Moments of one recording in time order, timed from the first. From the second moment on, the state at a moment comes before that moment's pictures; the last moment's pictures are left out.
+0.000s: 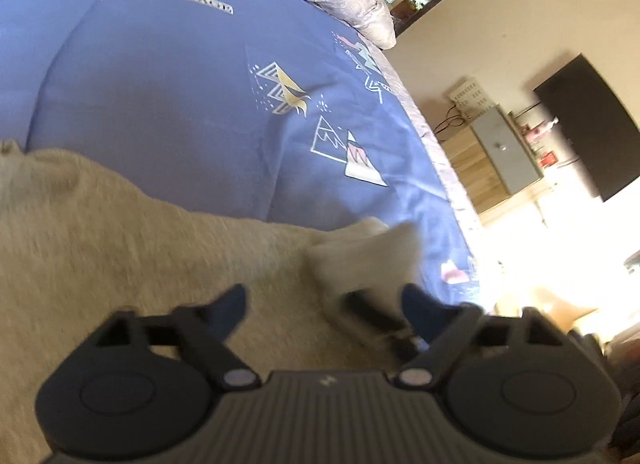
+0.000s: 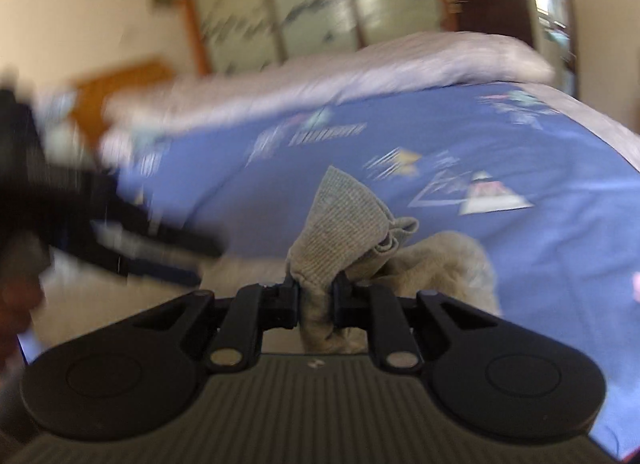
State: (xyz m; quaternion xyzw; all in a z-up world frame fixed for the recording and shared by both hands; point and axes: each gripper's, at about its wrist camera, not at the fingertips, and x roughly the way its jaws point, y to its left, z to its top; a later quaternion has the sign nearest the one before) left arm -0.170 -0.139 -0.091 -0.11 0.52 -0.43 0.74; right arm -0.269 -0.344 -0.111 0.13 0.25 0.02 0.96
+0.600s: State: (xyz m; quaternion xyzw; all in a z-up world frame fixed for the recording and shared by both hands) left arm -0.159 -0.178 -0.130 -0.04 0.56 -0.38 0.74; right arm -0.299 -0.341 -0.116 0.02 0.26 0.08 0.96
